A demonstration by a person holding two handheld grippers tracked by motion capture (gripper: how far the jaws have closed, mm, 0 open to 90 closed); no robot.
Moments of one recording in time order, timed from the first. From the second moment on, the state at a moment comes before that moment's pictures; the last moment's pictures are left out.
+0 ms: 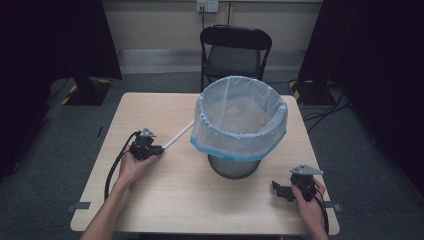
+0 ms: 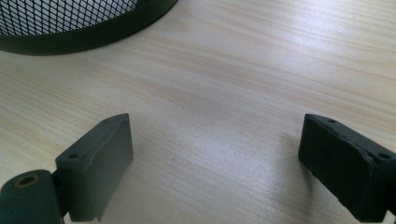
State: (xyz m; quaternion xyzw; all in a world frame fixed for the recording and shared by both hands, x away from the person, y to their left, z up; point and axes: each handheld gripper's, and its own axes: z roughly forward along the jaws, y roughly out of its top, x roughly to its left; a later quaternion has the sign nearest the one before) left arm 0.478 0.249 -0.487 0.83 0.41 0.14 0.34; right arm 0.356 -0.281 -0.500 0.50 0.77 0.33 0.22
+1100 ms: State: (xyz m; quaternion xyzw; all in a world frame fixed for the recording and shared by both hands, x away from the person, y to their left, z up) left arm 0.471 0.265 -0.467 0.77 0.44 0.13 0.44; right arm 0.356 -0.281 -0.500 0.50 0.77 0.33 0.22
